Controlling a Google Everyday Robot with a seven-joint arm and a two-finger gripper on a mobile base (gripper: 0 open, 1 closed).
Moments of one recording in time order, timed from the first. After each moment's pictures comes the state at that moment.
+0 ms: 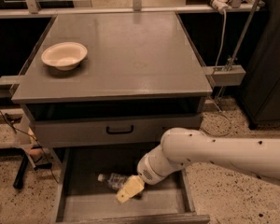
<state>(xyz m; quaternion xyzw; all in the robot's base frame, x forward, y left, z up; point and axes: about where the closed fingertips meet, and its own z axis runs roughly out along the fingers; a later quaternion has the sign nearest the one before) 0.428 0.021 0.581 -0.43 0.86 0.25 0.15</state>
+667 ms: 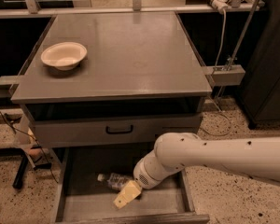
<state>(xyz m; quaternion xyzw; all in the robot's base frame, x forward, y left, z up) 0.420 0.027 0.565 -0.44 0.86 0.23 0.14</state>
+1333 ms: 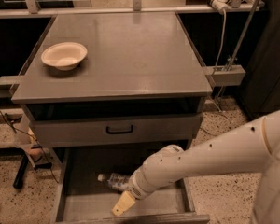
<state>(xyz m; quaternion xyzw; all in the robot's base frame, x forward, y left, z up) 0.421 0.033 0.496 -0.44 0.87 0.17 0.14</state>
